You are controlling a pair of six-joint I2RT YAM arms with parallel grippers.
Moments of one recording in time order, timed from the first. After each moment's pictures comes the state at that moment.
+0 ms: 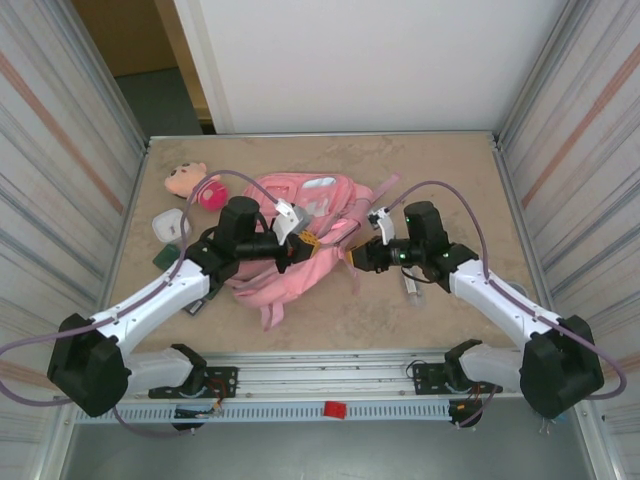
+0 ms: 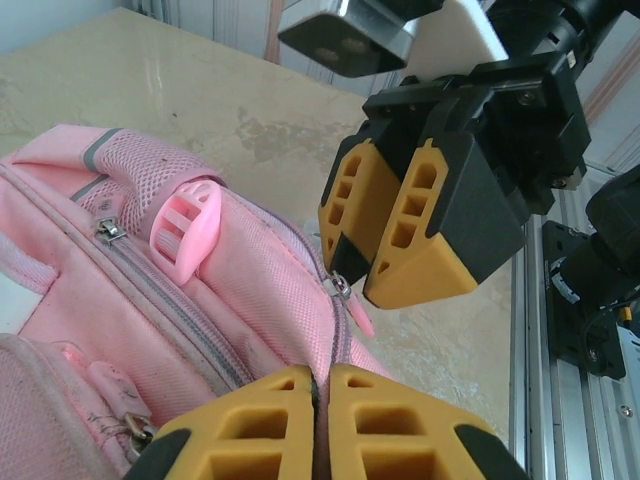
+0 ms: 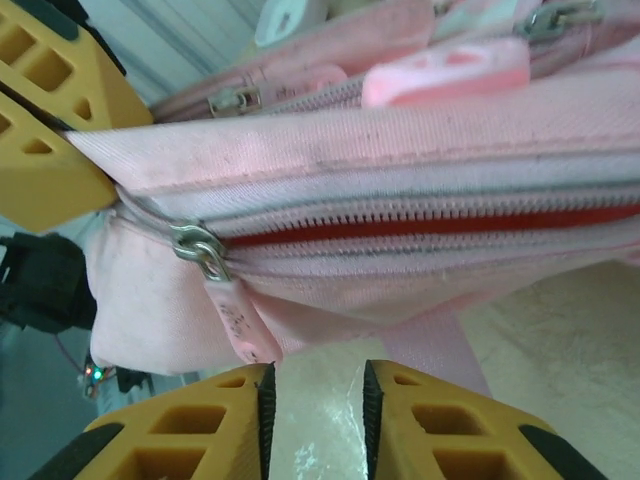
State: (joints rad) left arm -0.61 1.20 0.84 -0.10 0.63 0.10; right arm 0.47 1.17 0.73 -0.20 -0.71 0.23
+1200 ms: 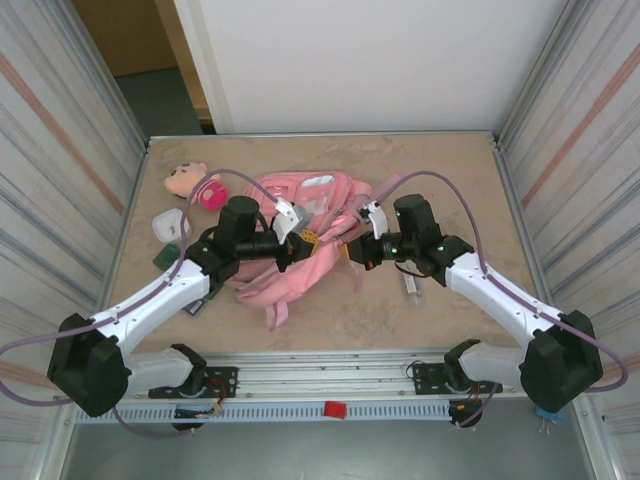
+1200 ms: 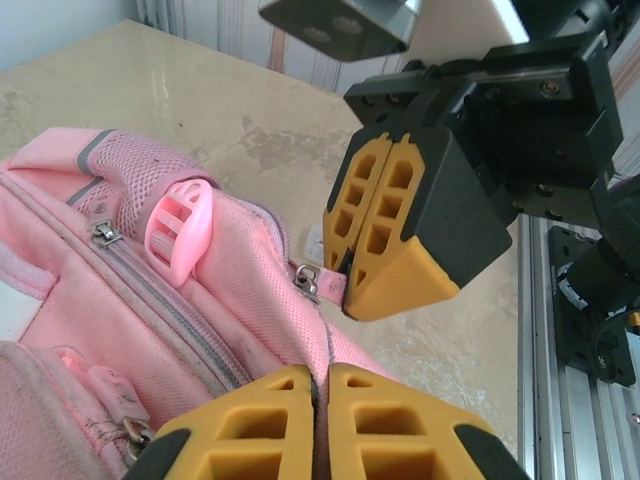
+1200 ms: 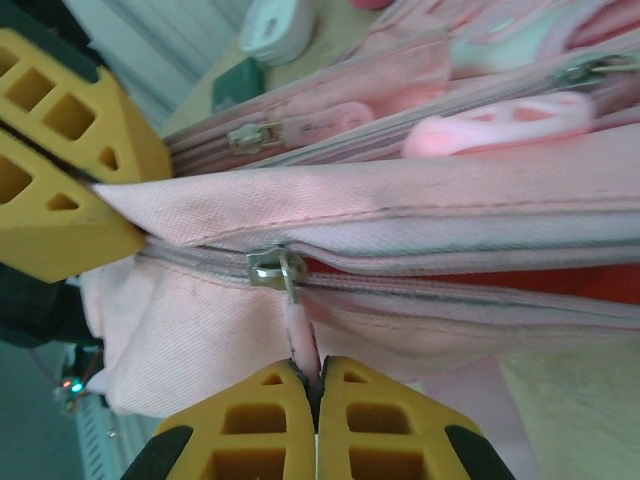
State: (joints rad) left arm -0.60 1.20 0.84 -0.08 0.62 0.11; right arm 0.53 1.19 0.84 -0.28 -0.56 0.23
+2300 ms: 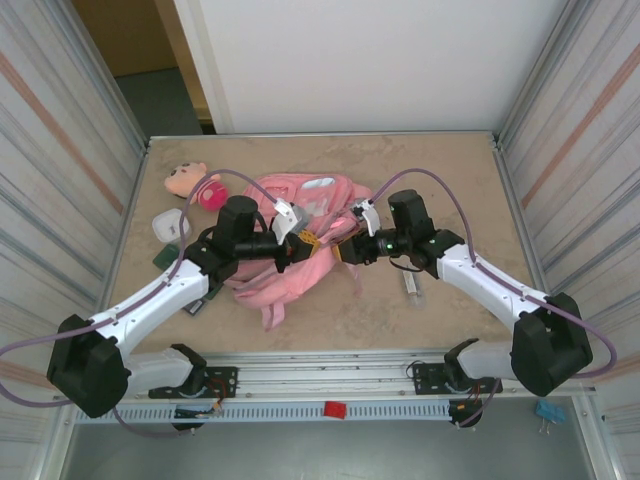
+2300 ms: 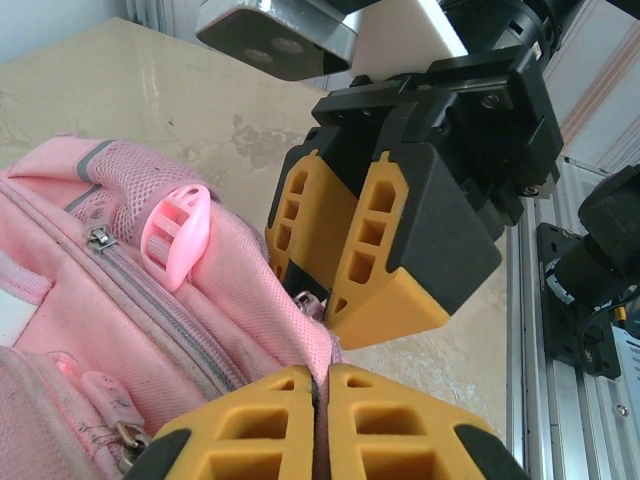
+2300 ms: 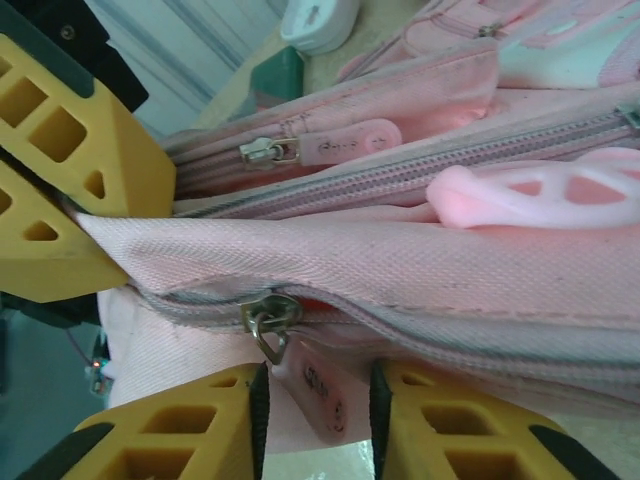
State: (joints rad) left arm -0.60 1.19 0.84 -0.09 0.65 0.11; right arm 0.53 1.29 0.85 -0.21 -0.72 0.20
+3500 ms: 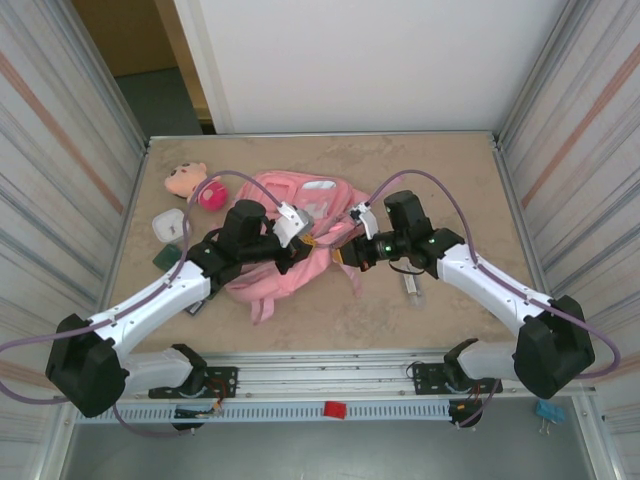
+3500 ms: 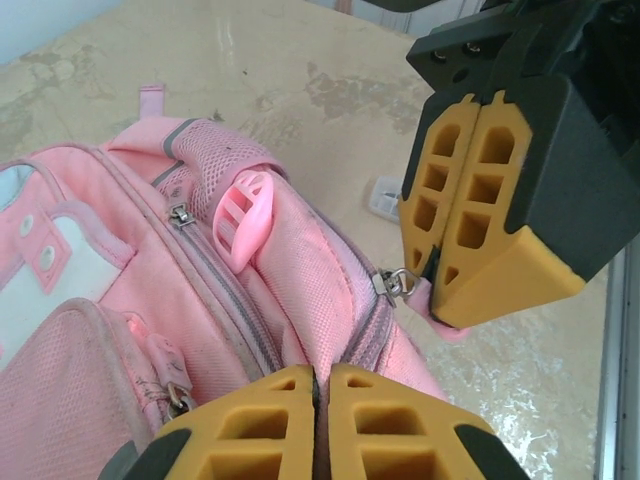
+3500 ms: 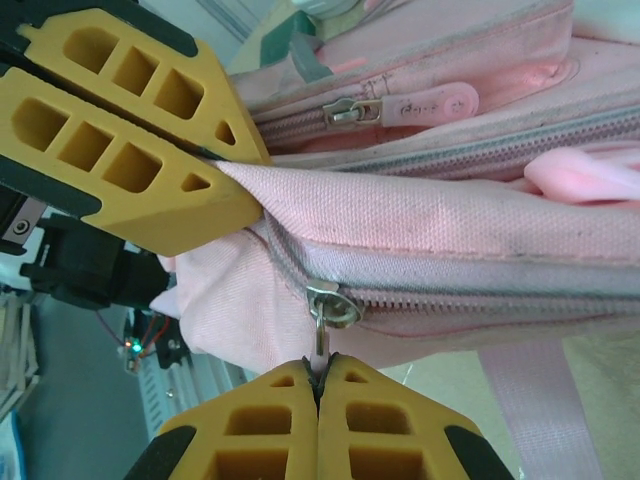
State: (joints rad) left arm -0.65 1.19 0.86 -0.19 0.40 0.18; right arm 0.56 1.27 0.89 -0.32 -0.71 0.24
